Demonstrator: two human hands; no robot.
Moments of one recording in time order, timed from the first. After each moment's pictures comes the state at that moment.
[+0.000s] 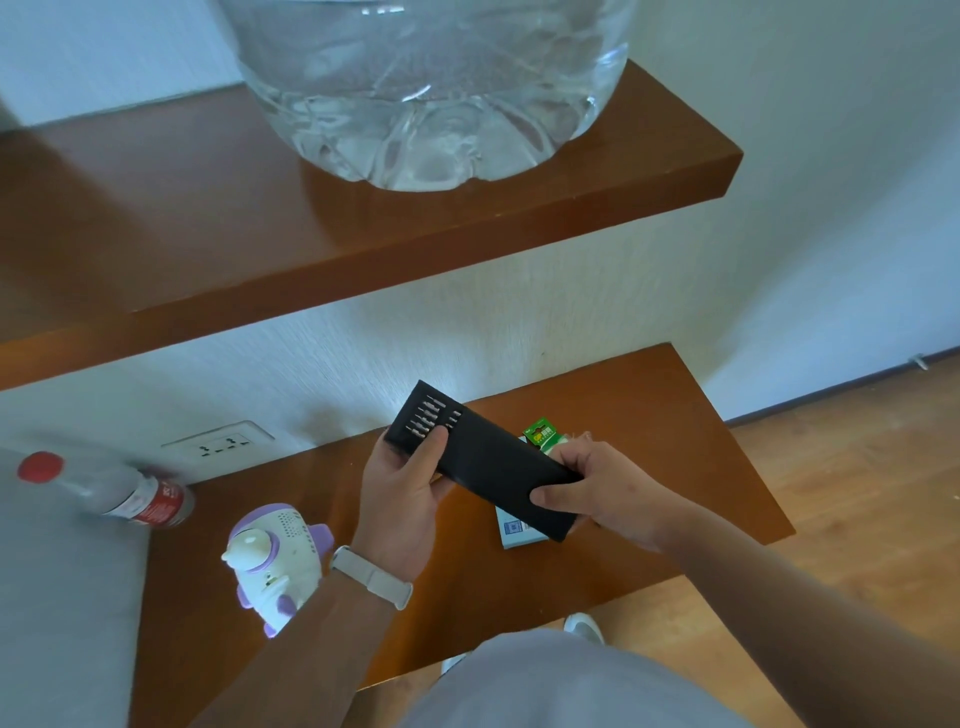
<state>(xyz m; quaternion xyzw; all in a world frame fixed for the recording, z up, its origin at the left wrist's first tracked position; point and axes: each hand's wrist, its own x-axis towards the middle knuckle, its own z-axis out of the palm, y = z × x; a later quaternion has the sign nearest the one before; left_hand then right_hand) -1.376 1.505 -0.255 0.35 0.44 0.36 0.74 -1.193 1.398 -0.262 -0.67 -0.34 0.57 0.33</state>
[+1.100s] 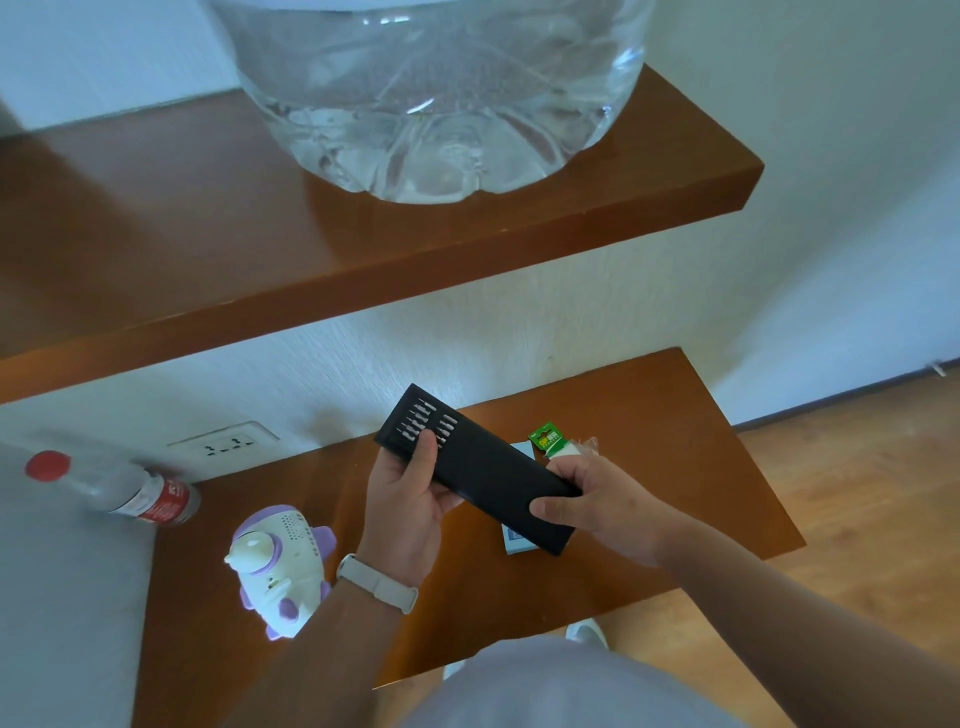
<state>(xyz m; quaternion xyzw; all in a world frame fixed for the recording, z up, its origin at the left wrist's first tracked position) -1.374 1.506 -0.261 0.34 0.45 0.36 0.74 -1.195 1.398 -0.272 -0.67 -0.40 0.55 0.30</state>
